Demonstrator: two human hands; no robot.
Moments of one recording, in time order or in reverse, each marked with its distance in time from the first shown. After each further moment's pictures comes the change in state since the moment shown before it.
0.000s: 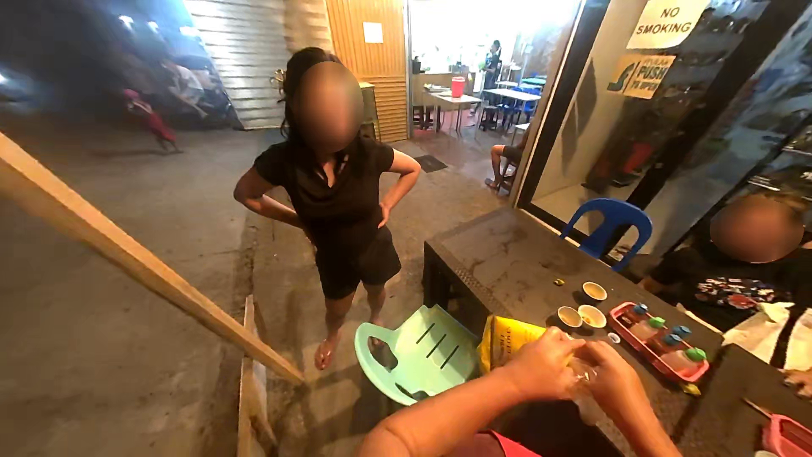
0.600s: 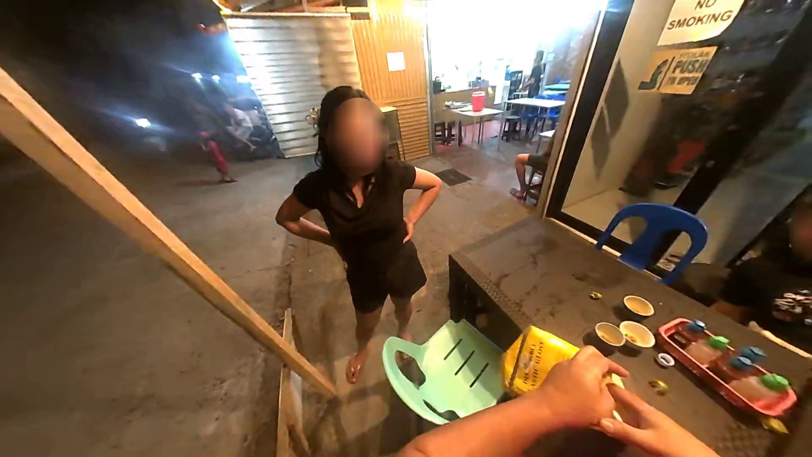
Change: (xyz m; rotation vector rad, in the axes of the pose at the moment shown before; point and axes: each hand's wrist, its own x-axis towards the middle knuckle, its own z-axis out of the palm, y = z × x) left_hand -0.001 0.014 0.003 -0.046 0.017 -0.052; right_hand -0.022 0.001 -0.022 0.526 -0.562 0.179
